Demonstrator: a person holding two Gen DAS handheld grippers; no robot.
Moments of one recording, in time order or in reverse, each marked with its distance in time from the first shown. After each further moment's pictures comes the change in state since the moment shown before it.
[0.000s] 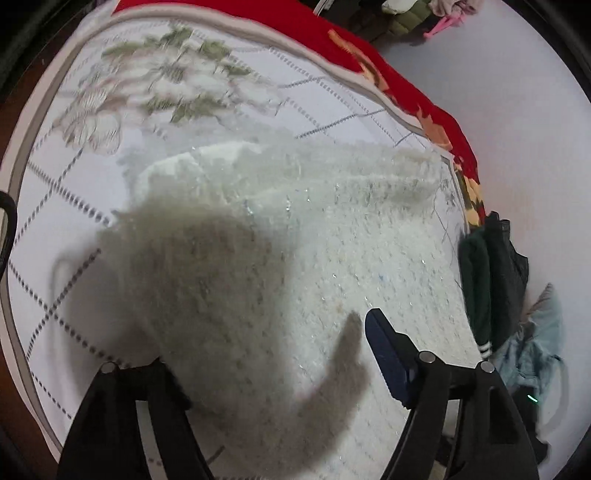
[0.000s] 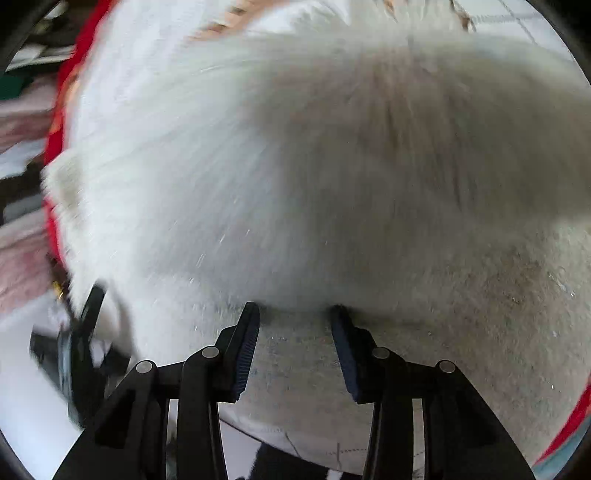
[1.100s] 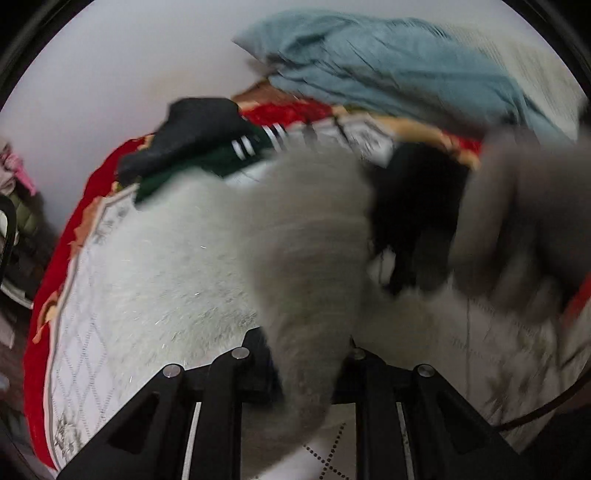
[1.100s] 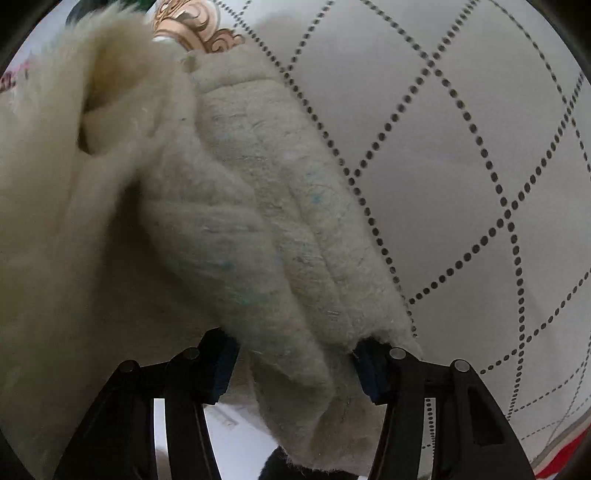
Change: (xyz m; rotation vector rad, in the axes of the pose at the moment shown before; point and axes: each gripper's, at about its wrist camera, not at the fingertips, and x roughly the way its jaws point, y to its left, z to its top) left arm -0.068 -0.156 -0.257 1.676 0.050 -0.177; right arm 0.002 -0.169 -0.093 0.291 -0.075 0.304
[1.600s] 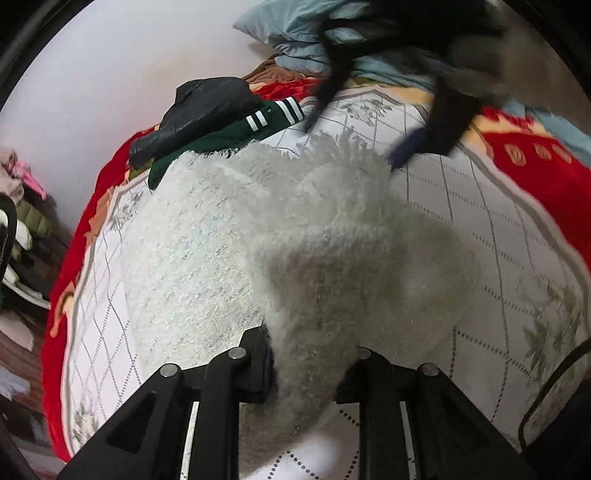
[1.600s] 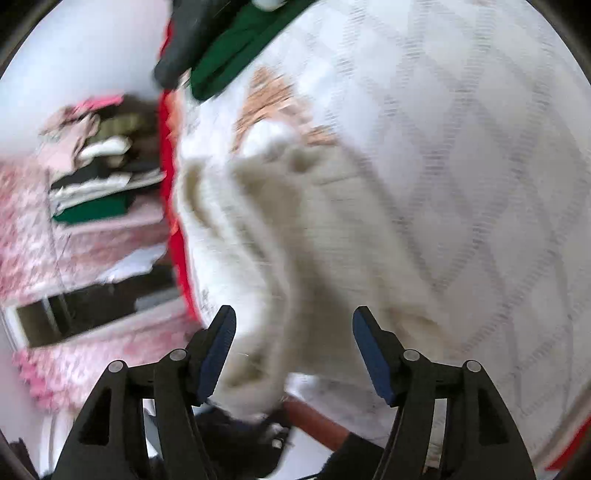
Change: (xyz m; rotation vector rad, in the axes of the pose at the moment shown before) left arm 0.001 0.003 -0.026 0.061 0.057 0.089; right arm -0.114 0.012 -0.020 -0.038 -0.151 0.286
